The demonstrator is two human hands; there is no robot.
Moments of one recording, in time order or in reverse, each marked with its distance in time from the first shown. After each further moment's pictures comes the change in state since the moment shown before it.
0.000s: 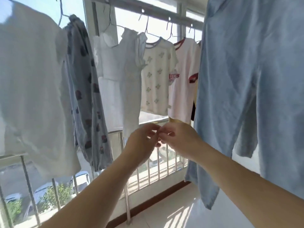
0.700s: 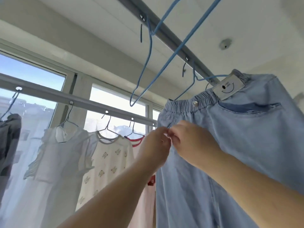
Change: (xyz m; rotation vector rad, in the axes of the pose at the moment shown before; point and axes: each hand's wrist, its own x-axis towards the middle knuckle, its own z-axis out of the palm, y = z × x) left_hand 0.208 0.231 0.068 -0.007 0.220 0.598; right_hand 0.101 -0.021 -0.274 -0.909 0.606 -0.276
